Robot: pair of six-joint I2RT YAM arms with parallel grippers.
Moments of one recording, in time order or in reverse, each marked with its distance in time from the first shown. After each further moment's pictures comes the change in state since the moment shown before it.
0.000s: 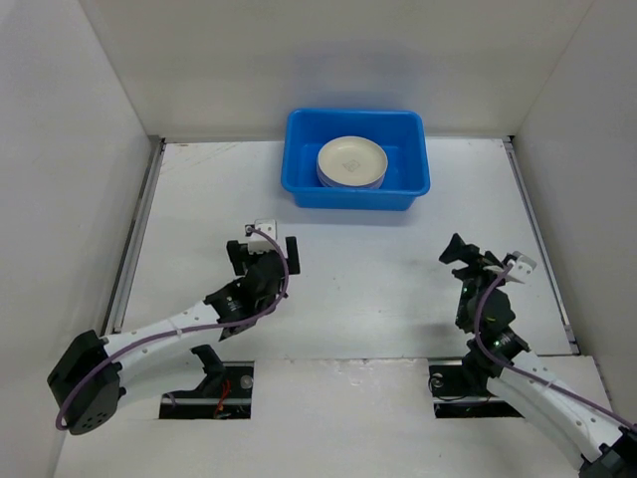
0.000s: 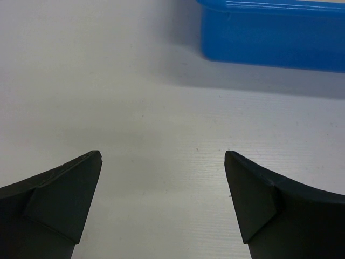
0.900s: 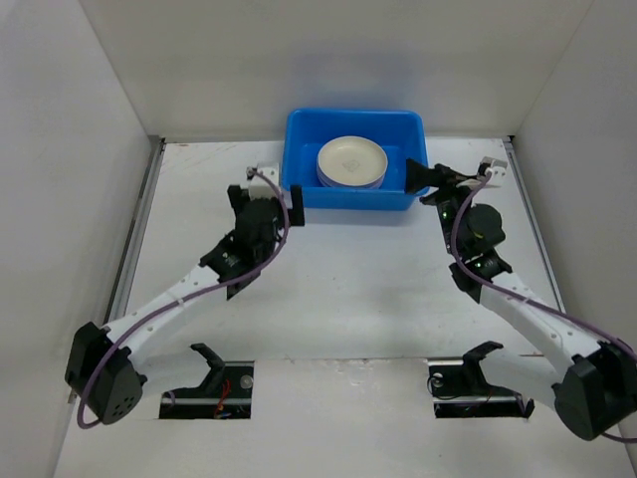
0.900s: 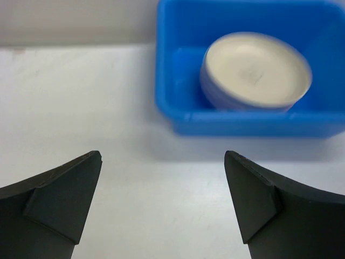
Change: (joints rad) left arm 0.210 0.174 0.414 -0.002 0.291 0.204; right arm -0.159 0.695 0.580 0.234 -0.624 0.111
